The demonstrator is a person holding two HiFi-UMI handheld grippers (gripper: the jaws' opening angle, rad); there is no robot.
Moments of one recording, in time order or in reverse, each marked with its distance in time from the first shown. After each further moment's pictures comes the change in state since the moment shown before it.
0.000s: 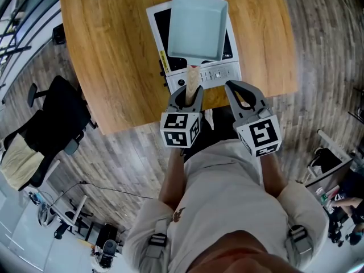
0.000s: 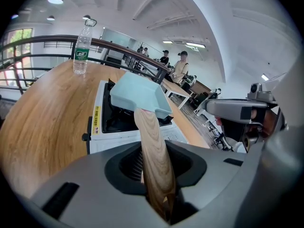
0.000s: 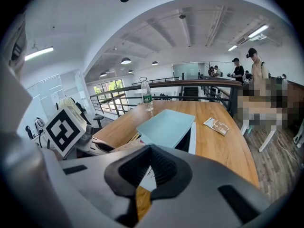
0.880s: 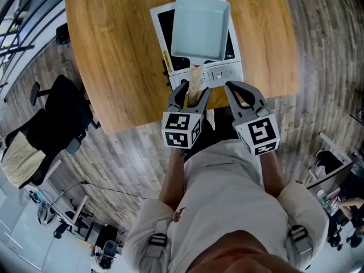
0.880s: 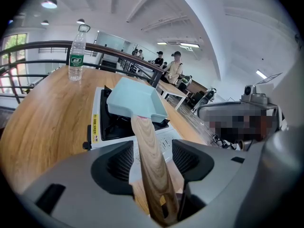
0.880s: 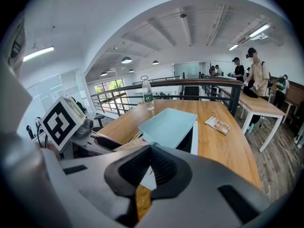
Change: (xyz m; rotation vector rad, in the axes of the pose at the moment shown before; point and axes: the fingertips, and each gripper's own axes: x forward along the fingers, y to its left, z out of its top) left arm -0.008 -0.006 0.009 0.063 -0.018 -0.022; right arm 0.003 0.006 -0.004 -0.003 0.006 0.008
